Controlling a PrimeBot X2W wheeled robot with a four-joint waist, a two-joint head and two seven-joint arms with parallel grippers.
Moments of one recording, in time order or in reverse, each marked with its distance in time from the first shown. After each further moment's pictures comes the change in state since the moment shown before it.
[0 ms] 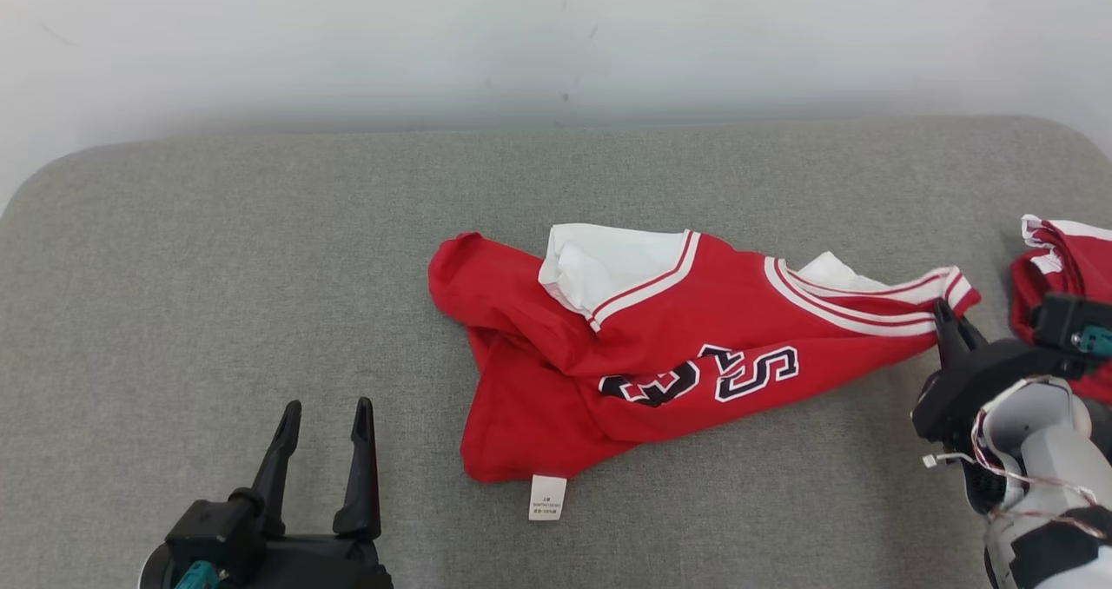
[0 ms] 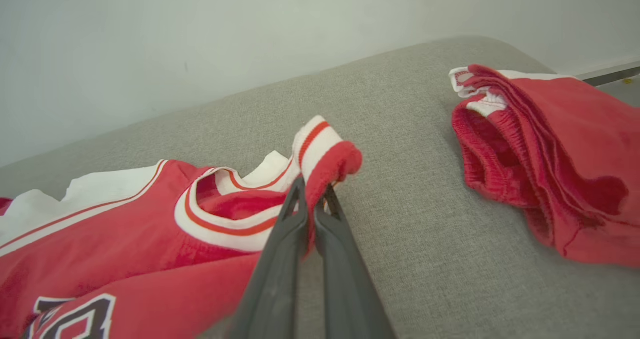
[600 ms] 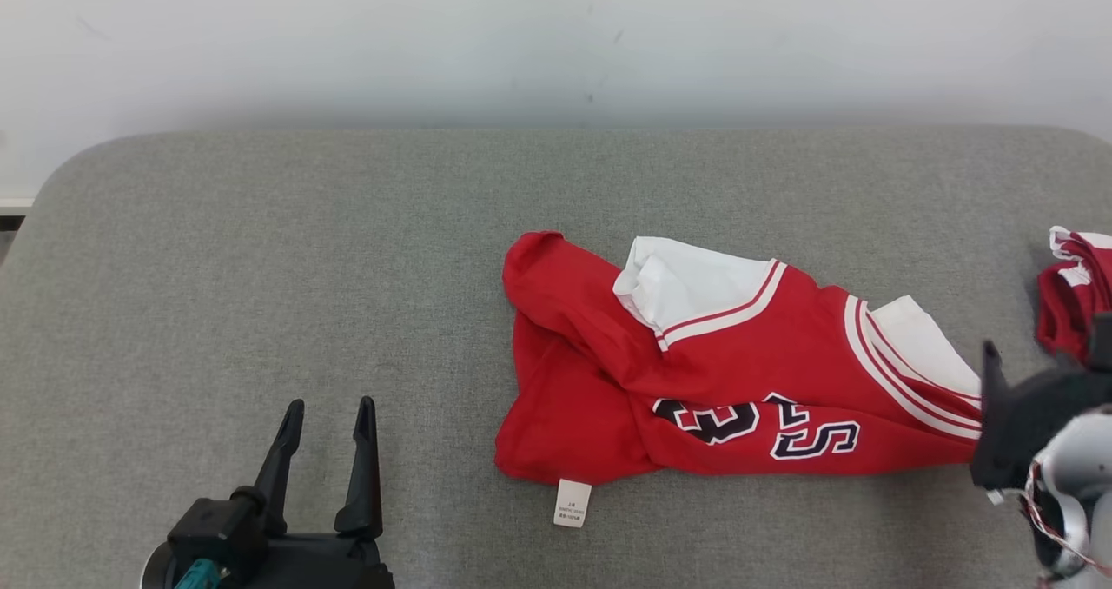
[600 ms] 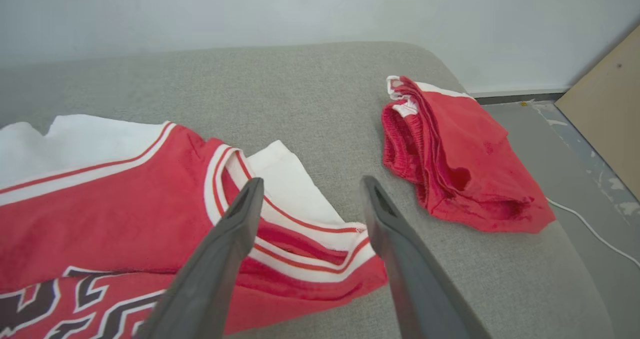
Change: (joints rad) left arm -0.005 0.000 -0.007 0.006 -0.003 -0.002 0.000; right arm 0.313 0.165 -0.289 -0.736 -0.443 0.000 0.533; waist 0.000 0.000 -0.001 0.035
